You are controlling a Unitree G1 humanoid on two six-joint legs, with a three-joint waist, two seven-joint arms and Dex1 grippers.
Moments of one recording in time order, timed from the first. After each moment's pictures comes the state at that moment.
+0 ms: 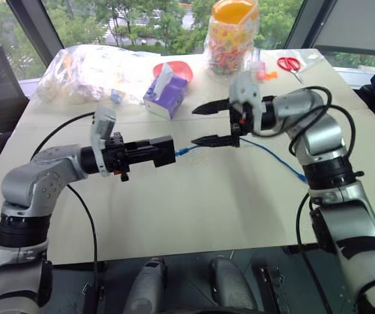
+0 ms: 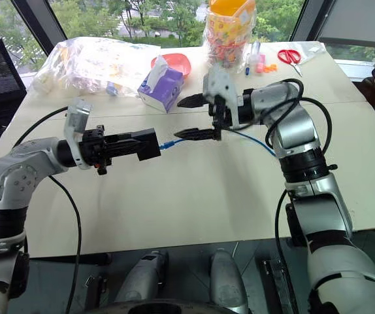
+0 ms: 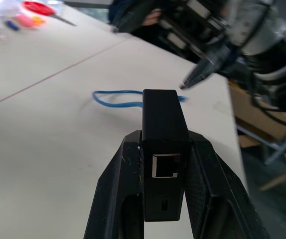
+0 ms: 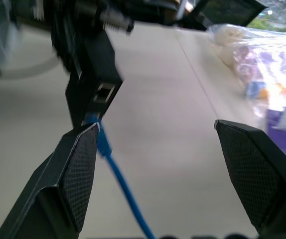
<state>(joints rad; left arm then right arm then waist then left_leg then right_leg) -0.49 0.70 0.10 -0.17 -0.82 0.80 -1.05 -0.98 -0.51 0.15 0.27 0.35 0.46 1.33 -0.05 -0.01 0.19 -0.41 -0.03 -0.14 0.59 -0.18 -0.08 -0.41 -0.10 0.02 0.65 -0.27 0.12</state>
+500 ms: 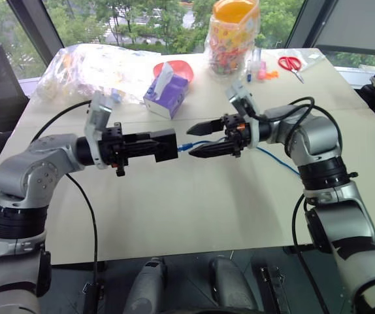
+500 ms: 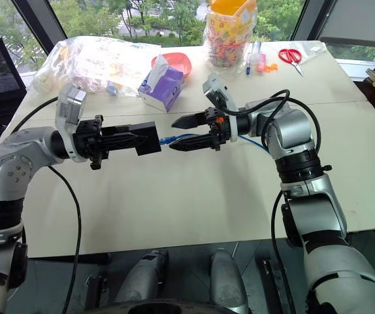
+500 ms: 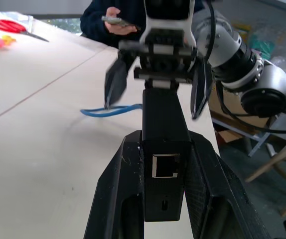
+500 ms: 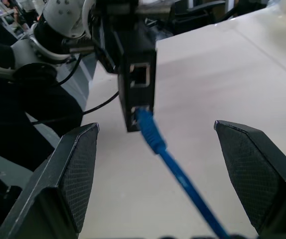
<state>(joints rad) -0.57 0.70 0.11 -0.15 -0.83 0.80 -1.08 -0.95 -0.49 0.17 0.23 0.47 0.76 1.40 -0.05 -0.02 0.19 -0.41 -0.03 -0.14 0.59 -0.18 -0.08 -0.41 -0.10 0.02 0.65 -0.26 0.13</state>
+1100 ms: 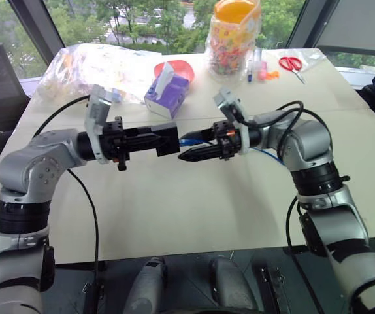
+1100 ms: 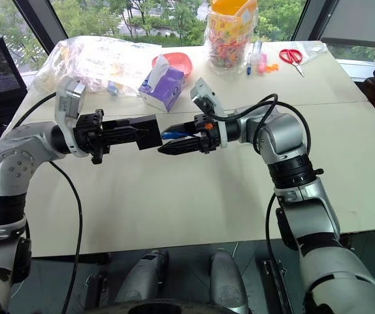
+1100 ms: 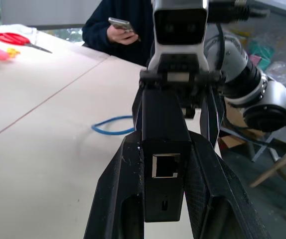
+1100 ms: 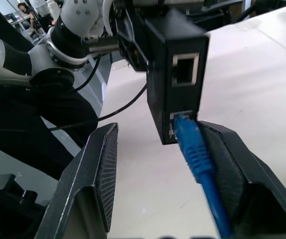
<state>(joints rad) -0.60 0.68 0.11 -0.13 -0.83 0.80 -1.08 -0.92 -0.45 0.19 0.15 0.51 0.82 1.34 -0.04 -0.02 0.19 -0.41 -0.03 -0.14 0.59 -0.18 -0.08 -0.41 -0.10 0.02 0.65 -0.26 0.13</state>
